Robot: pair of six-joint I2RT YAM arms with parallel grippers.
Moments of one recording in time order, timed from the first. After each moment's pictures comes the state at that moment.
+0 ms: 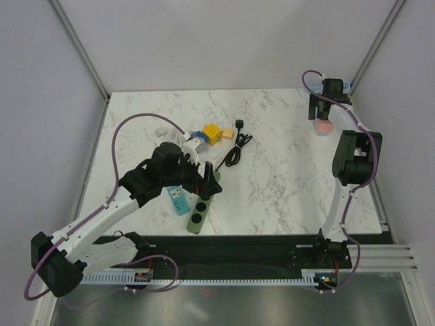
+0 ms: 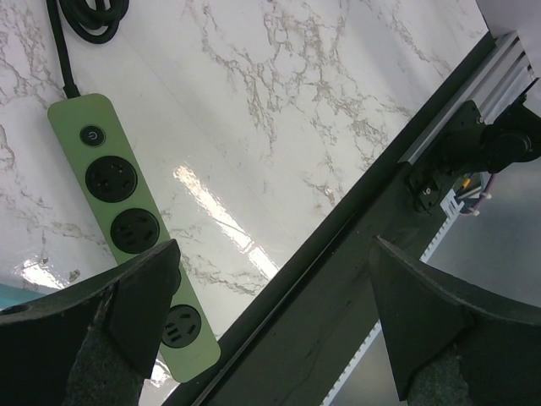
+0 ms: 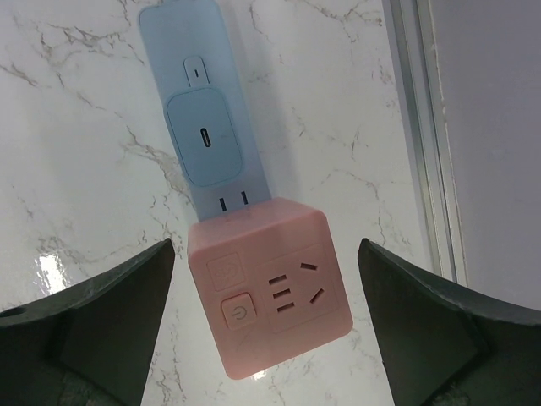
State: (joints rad) left arm -0.69 1.03 0.88 -0.46 0.33 -0.36; right arm -0.11 2.16 1.77 -0.39 0.28 -0.07
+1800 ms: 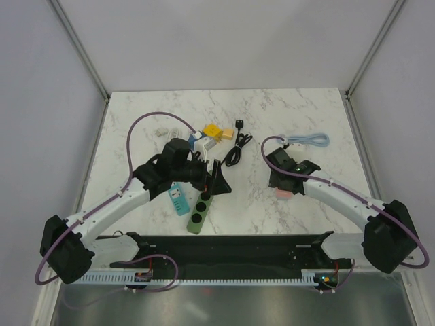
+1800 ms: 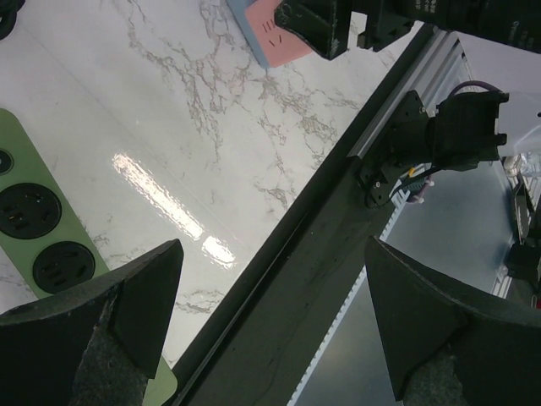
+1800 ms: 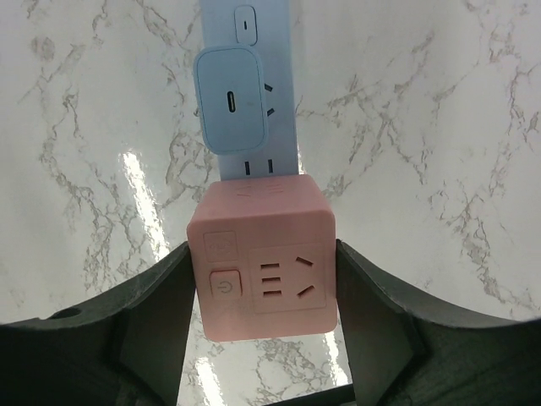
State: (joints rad) left arm -0.69 1.16 0.89 -0.34 0.48 -0.43; right arm 0.60 1.27 0.84 -0.71 0.46 0.72
